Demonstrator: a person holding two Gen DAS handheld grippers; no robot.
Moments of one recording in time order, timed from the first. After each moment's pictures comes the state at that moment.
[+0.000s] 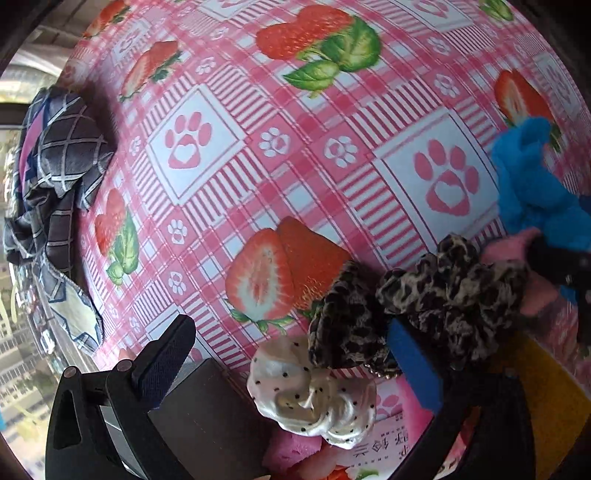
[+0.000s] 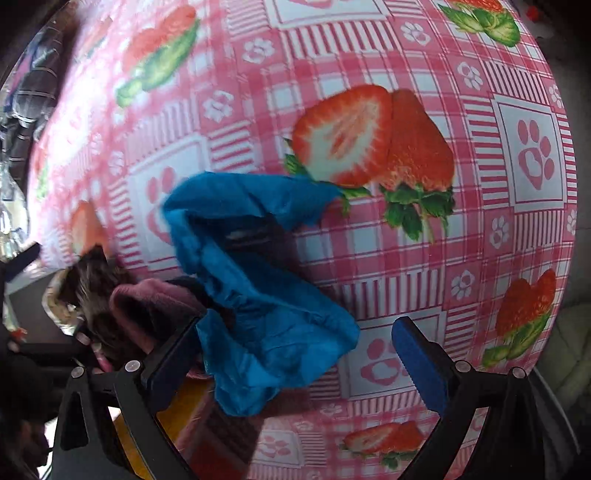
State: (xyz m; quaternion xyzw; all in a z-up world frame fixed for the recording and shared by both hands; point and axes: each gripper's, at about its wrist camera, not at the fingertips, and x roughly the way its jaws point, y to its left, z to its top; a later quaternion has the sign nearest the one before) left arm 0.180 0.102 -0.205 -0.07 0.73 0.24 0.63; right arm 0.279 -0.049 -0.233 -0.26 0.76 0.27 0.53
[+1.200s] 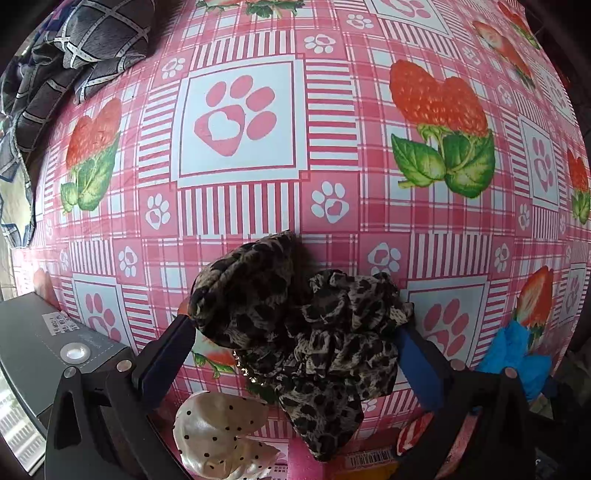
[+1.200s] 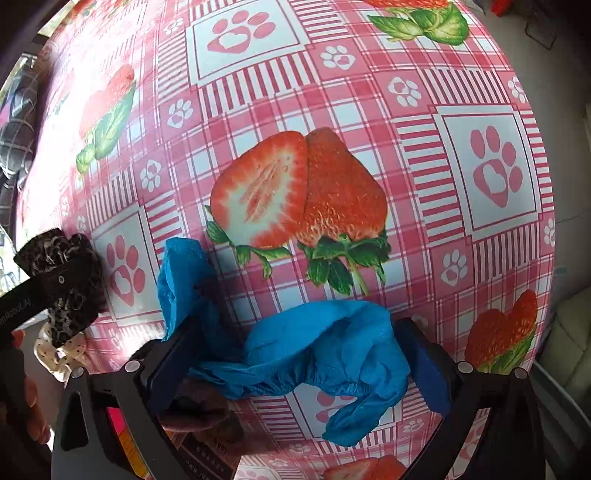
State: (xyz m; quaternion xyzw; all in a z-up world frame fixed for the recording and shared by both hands) left arm 0.186 0.164 -0.220 -0.34 0.65 0.33 0.59; right arm 0.313 -0.034 -0.245 -0.24 0.73 0.25 0.59
